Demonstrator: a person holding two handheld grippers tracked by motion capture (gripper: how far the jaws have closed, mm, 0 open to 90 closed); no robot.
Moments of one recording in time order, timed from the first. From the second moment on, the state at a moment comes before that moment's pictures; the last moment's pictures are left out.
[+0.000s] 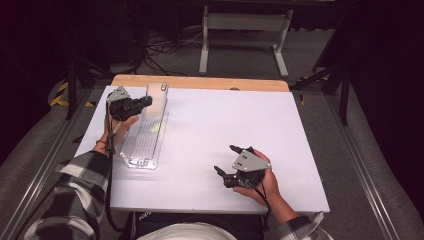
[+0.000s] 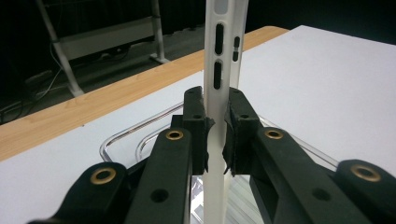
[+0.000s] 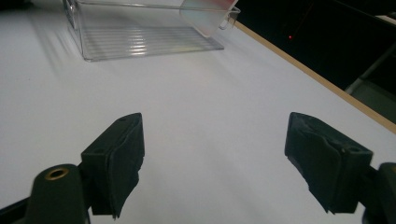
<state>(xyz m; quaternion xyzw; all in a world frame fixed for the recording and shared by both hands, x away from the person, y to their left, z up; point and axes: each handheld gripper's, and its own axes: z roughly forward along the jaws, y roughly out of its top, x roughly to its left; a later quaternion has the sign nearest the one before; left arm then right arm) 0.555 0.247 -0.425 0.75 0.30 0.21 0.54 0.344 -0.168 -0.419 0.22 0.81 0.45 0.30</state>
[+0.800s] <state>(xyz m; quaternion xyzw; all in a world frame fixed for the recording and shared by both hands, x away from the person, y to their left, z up) 0.559 0.244 -0.433 0.76 0.31 0.22 0.53 0.348 -0.162 -0.425 0.21 0.83 0.42 0.29</state>
